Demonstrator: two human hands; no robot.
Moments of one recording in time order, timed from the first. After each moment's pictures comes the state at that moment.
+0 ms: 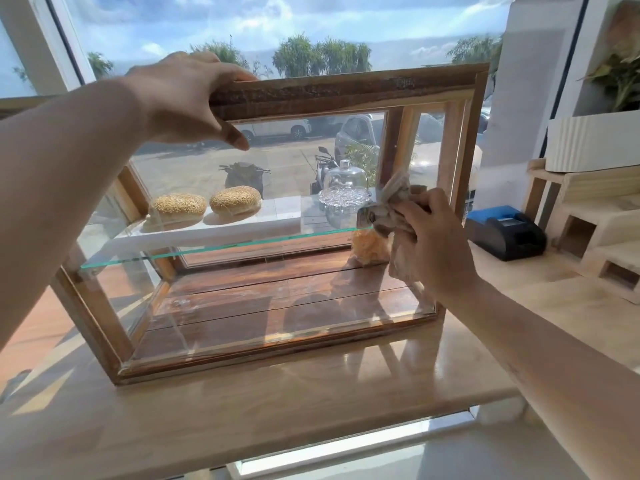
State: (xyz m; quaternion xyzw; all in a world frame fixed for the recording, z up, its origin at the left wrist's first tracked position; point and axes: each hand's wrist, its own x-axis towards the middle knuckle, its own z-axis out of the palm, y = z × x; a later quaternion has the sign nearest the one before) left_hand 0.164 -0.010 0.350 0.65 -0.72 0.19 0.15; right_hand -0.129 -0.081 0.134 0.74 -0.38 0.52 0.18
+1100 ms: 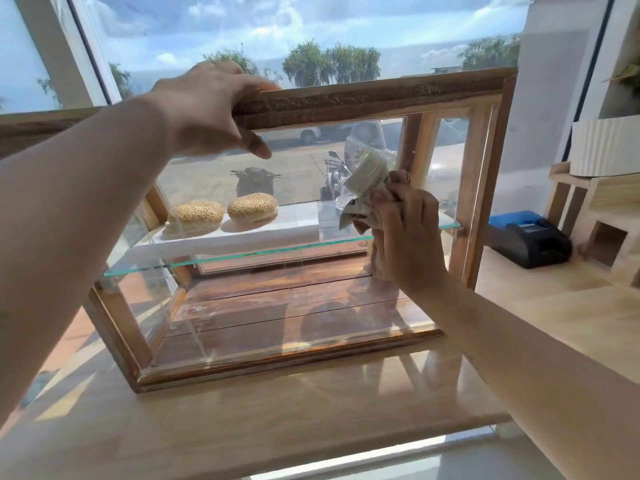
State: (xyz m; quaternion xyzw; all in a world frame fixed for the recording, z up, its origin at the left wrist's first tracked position) left_hand 0.169 -0.012 0.348 0.64 -0.73 0.21 0.14; right_hand -0.071 -0.122 0.124 0.70 -0.29 0.57 0.32
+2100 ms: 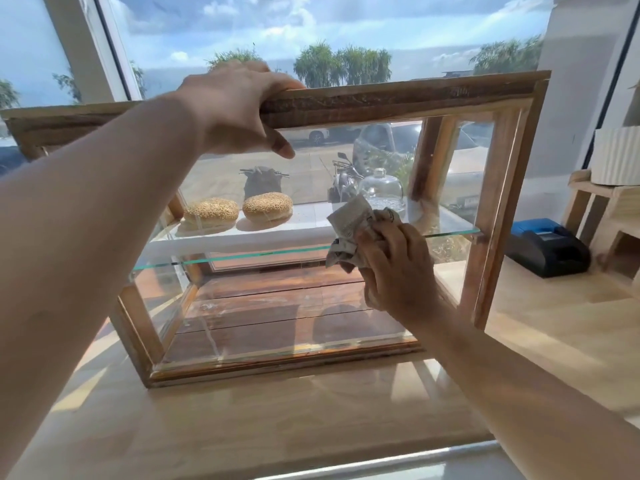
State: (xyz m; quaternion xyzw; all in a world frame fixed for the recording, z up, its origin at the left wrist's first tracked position) left_hand 0.171 -0.013 0.348 0.63 -0.73 0.21 0.14; right_hand -0.042 -0.110 0.091 0.72 -0.24 0.55 0.34
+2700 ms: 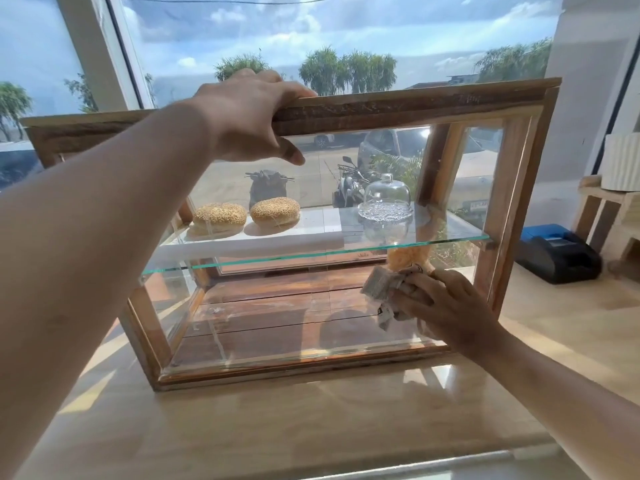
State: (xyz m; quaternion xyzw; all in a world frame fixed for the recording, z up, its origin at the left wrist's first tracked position) left_hand 0.169 -0.013 0.350 0.63 -0.73 0.22 0.12; right_hand -0.119 -0.121 0.054 0.79 -0.18 0.39 0.43
